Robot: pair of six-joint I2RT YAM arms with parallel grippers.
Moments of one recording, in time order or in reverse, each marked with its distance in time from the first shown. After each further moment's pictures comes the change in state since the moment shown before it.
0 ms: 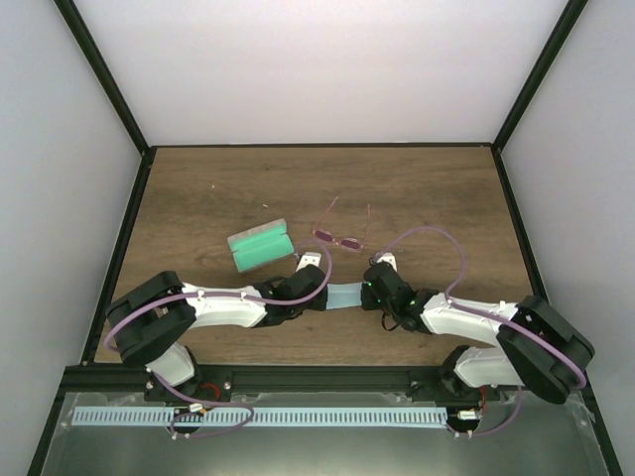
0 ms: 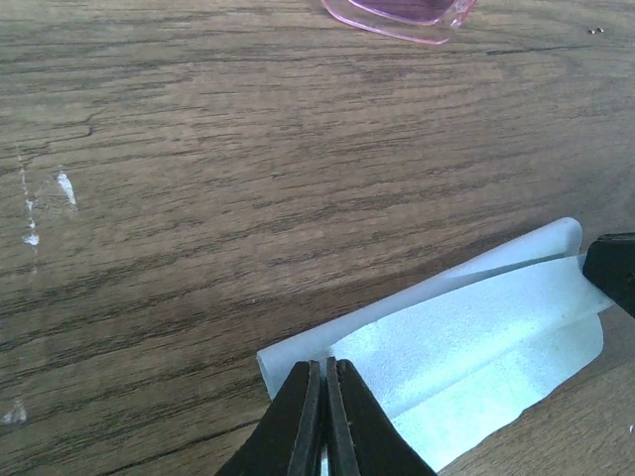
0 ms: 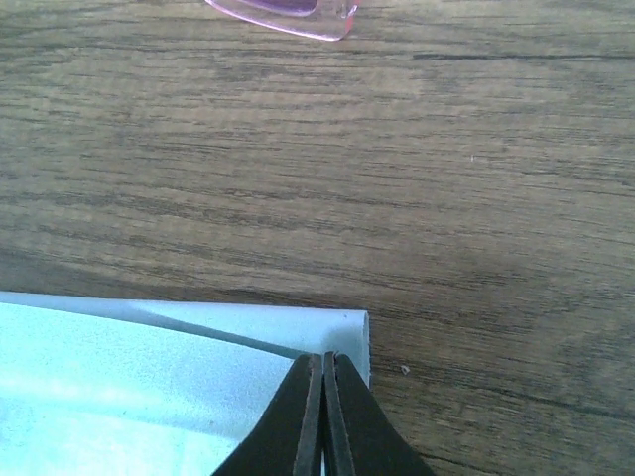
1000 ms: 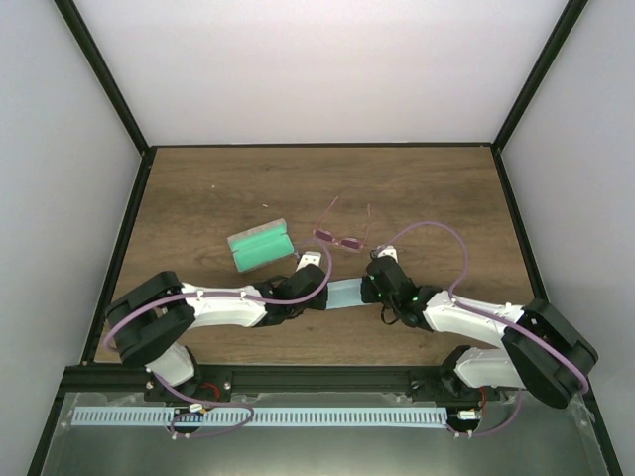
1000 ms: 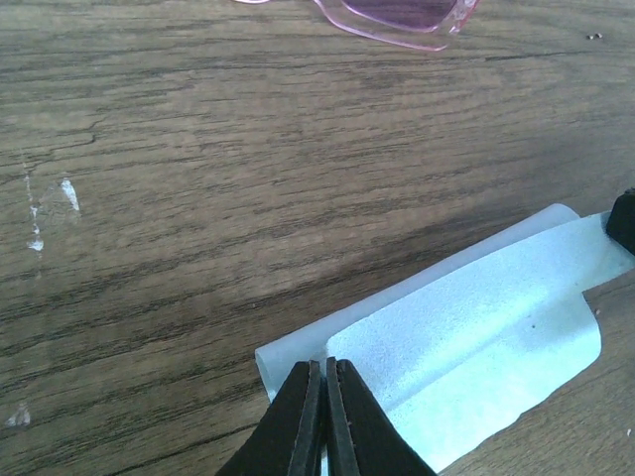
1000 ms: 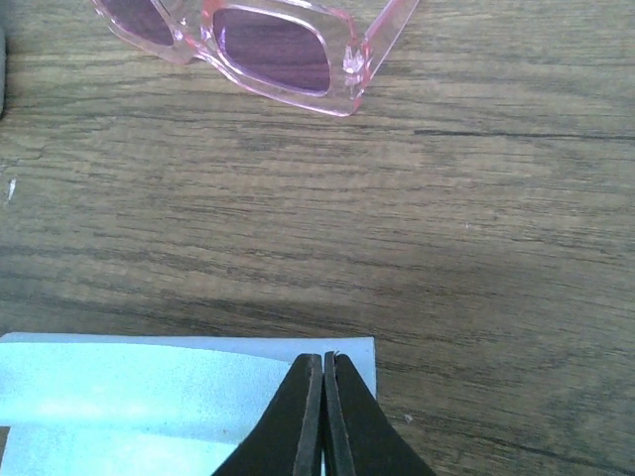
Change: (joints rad) left arm 0.000 -0.006 0.006 -0.007 -0.003 0.002; right arm -0.030 -0.023 0.024 0.018 -0.007 -0.033
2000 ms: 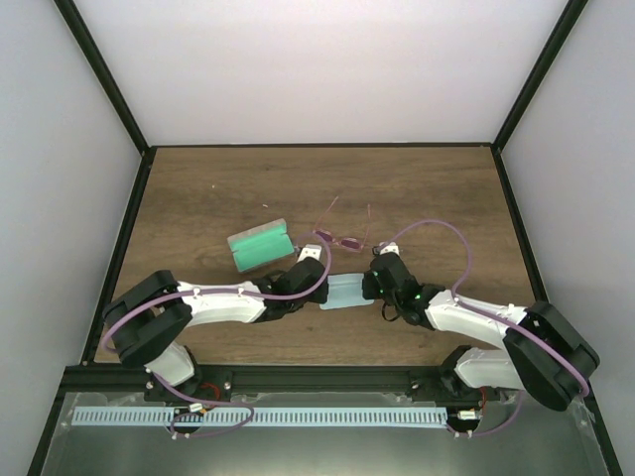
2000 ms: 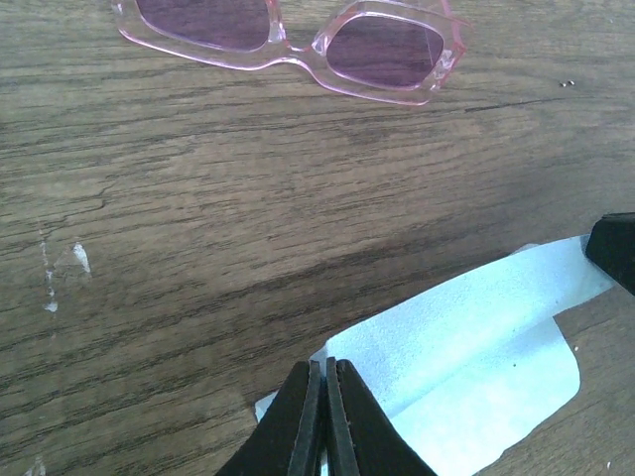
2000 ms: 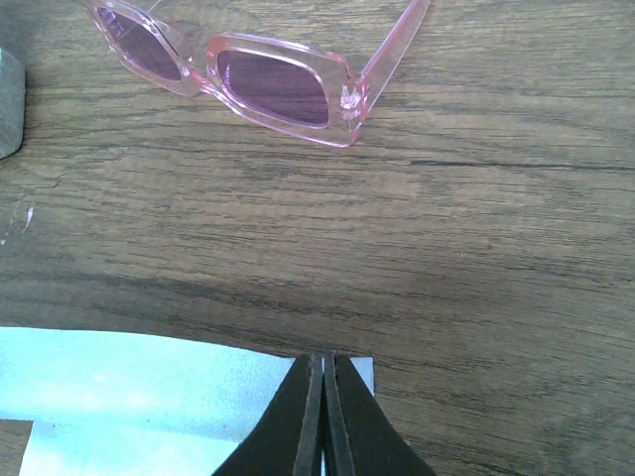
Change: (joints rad) left arm 0.029 -0.007 0.027 0.006 0.002 0.043; right arm -0.033 -0.011 0.001 0.022 -0.026 -0.015
